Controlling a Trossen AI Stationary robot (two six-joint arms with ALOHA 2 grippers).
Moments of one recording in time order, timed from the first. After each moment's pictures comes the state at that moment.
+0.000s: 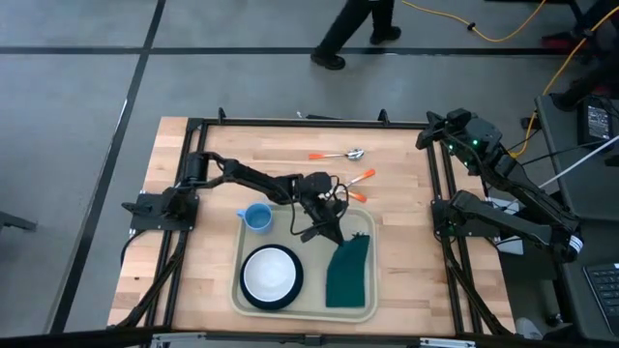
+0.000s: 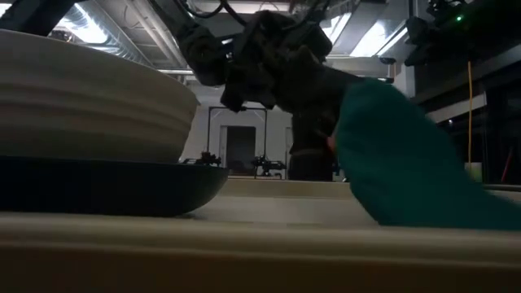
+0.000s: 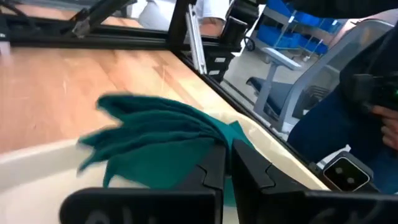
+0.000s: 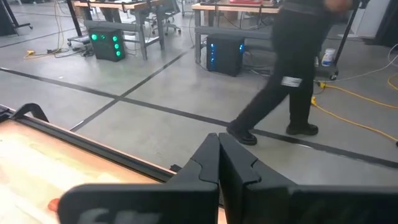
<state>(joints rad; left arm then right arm) 0.06 2.10 1.25 0.49 0.86 -0.07 -0.74 0.54 0.68 -0.36 0.39 0.12</state>
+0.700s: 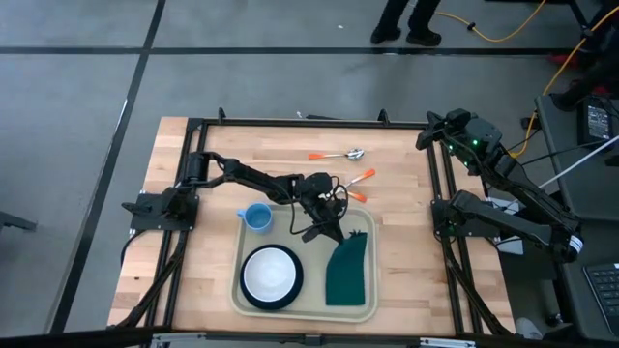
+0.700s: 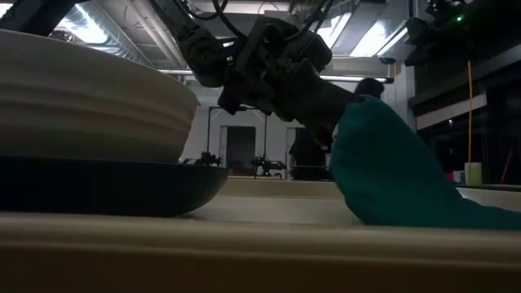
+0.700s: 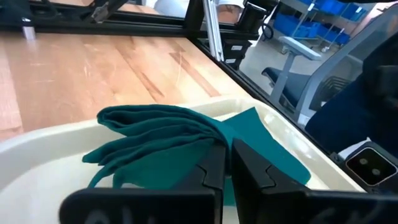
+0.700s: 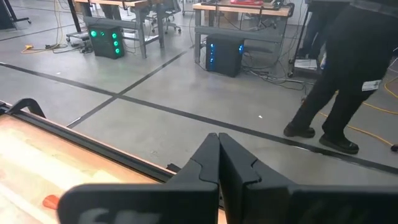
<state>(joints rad) 0.07 2.11 1.25 0.43 0.80 -0.01 -0.74 0.54 0.68 -0.36 0.39 0.10</state>
